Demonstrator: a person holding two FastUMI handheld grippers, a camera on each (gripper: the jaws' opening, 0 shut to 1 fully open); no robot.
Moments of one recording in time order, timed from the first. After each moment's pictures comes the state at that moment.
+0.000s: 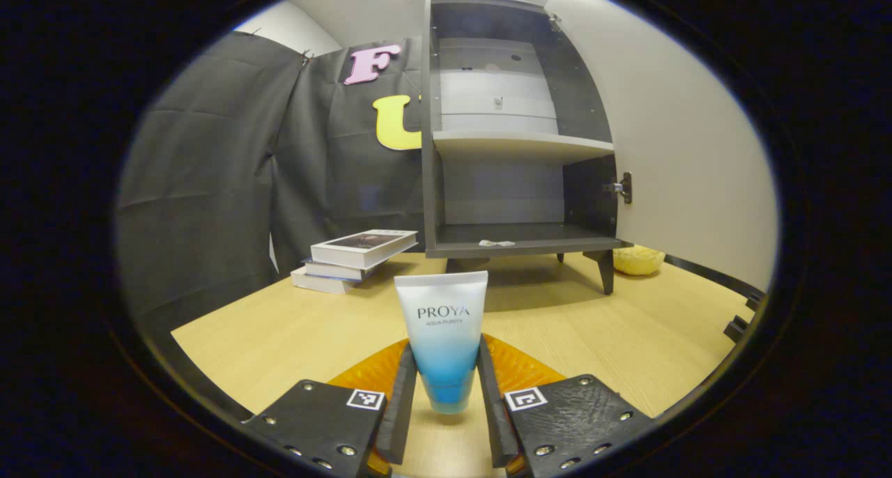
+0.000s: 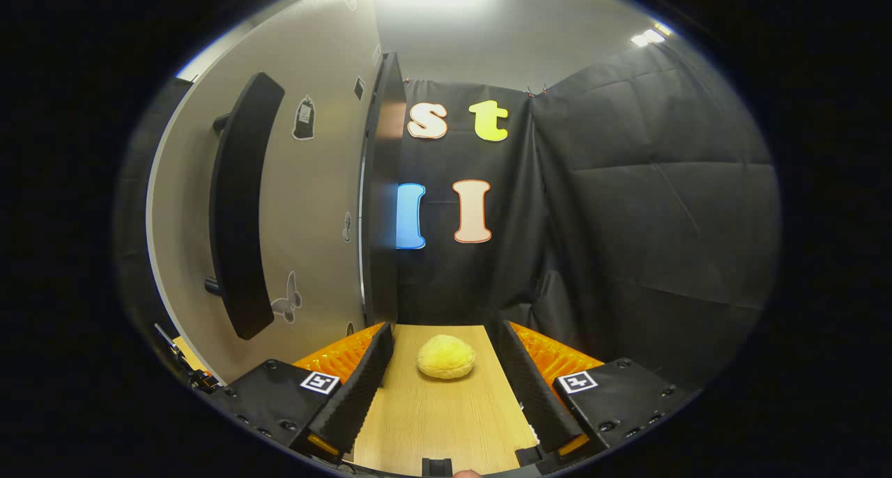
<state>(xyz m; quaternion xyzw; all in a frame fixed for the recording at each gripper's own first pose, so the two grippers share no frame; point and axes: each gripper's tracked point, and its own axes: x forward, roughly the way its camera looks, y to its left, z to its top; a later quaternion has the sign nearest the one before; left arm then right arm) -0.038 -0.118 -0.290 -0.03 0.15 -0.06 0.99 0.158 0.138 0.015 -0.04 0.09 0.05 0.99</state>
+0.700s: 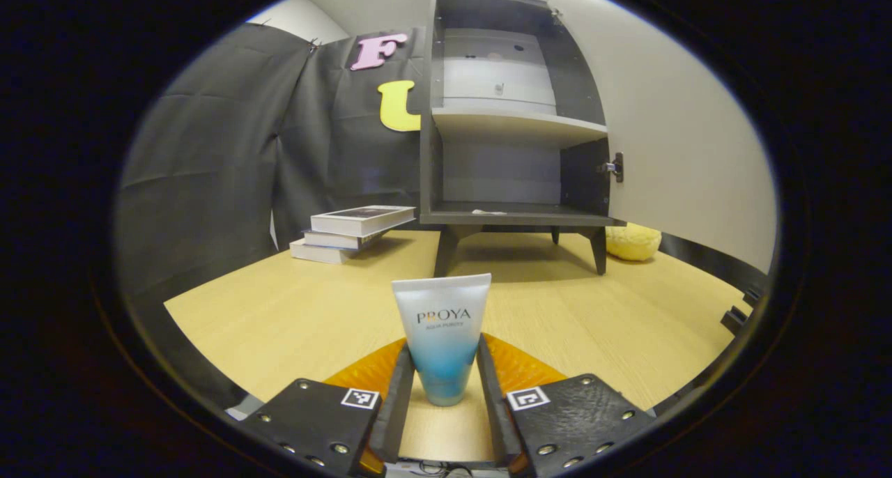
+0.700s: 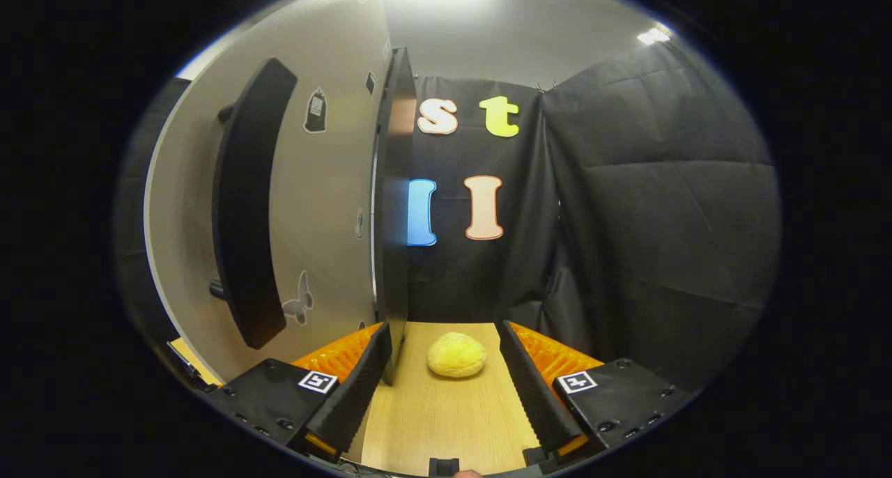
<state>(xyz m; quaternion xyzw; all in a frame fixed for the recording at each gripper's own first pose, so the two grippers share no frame) -0.069 -0.136 -0.320 -0.04 0.18 -0.06 0.98 0.165 0.147 0.014 -0.03 0.10 0.07 0.99</state>
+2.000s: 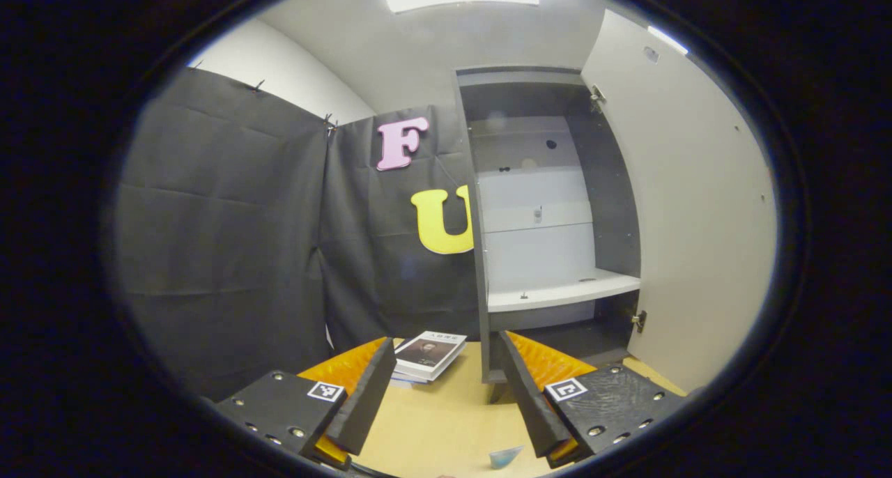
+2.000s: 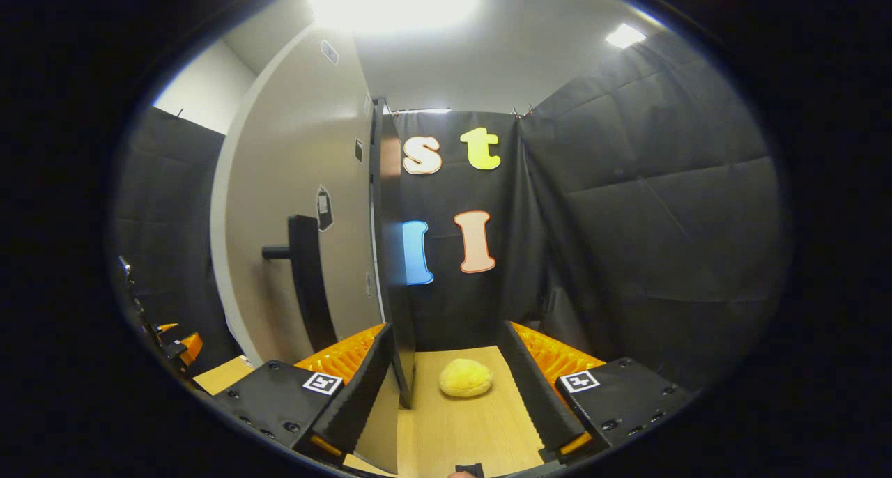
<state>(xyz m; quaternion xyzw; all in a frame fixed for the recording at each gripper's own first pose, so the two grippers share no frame) -0.032 -0.024 0.004 0.00 0.04 0.01 1.00 0.124 0.155 0.094 0.03 0.04 0.05 1.00</state>
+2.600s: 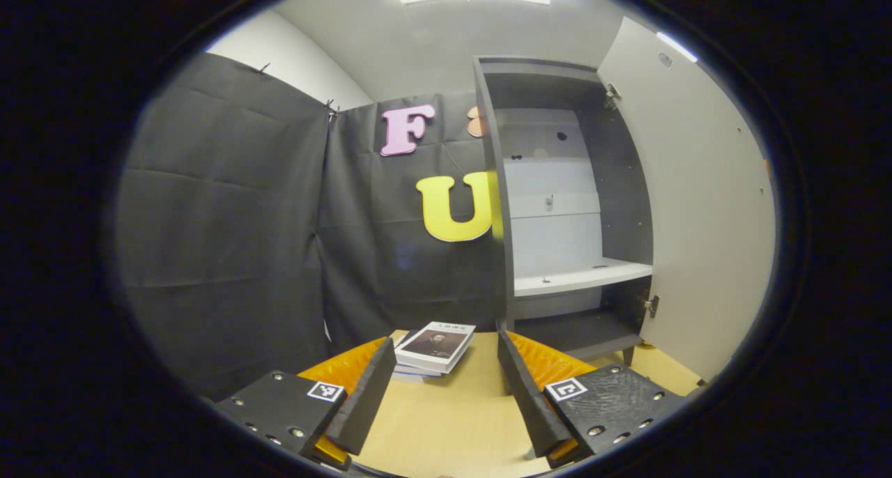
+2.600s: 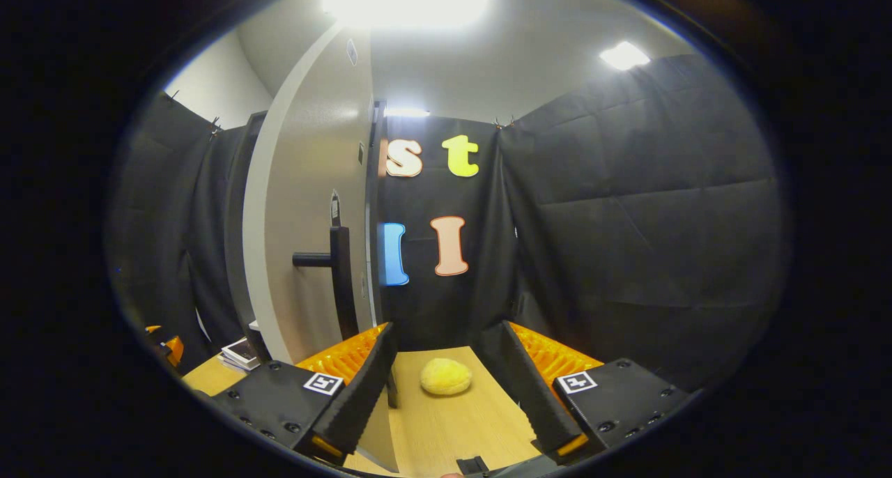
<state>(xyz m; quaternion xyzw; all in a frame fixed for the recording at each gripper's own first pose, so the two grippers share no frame) -0.022 0.045 -0.031 -0.02 0.05 -0.01 1.00 0.102 0.177 0.090 0.00 0.04 -0.03 1.00</state>
